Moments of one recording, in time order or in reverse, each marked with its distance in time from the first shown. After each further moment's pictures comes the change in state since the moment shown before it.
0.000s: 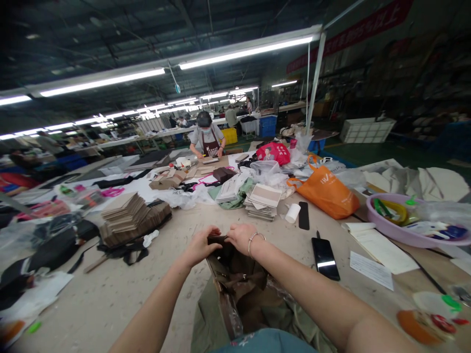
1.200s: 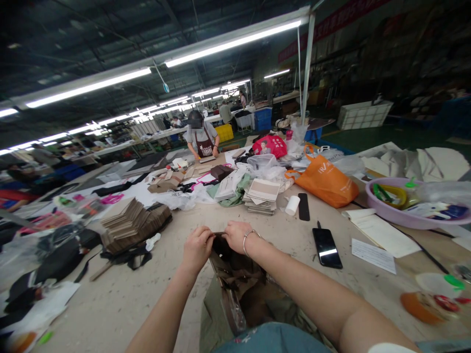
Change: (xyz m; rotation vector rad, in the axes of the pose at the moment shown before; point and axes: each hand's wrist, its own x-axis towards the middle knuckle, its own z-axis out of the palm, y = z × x) left_hand -0.010 0.009 0.009 0.572 0.379 0.205; right_hand 0.008 -0.008 0.011 0.108 -0.003 0.127
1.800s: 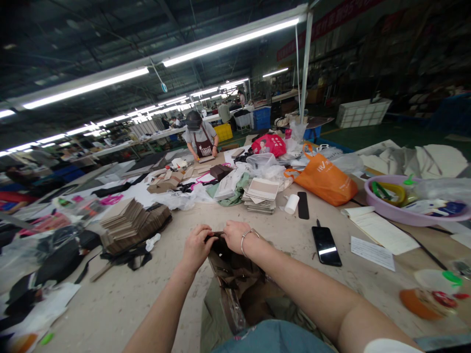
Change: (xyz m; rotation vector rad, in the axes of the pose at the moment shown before) left_hand -0.001 -0.006 0.004 -0.163 -0.016 -0.034; right_hand -0.003 -0.005 -0.003 -0.004 -0.013 0.014
